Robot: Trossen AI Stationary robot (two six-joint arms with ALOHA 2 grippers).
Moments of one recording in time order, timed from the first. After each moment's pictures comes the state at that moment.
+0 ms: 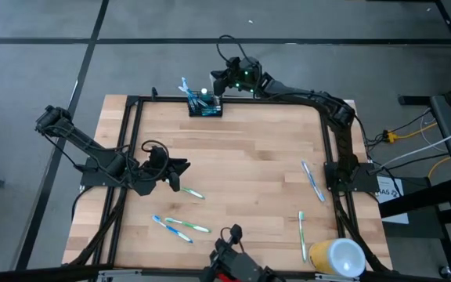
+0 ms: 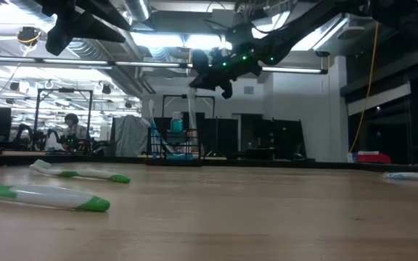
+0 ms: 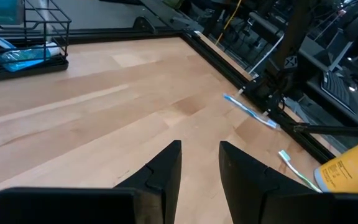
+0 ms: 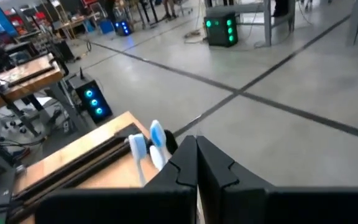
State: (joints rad) left arm -0.53 1.01 0.68 -0.28 -0.95 -1.06; right arm -0.57 2.06 1.62 0.25 -0.08 0.28
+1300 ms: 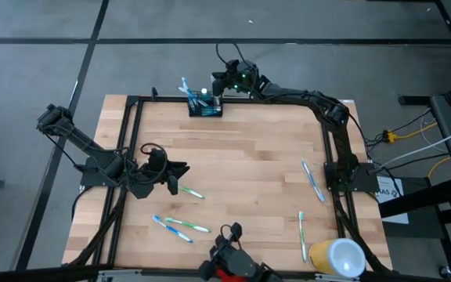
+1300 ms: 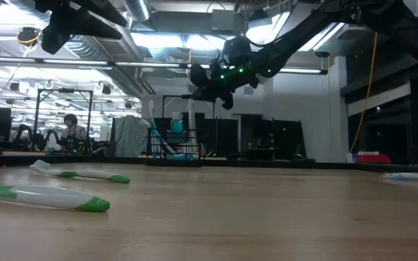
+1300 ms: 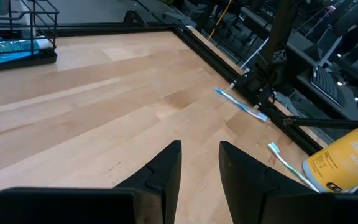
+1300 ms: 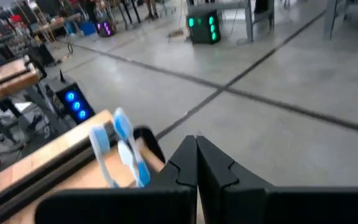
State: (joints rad) left arm -0.57 1.01 0.68 -0.27 -0.95 -1.08; right arm -0.57 2.13 1.61 0.31 -0.02 0.30
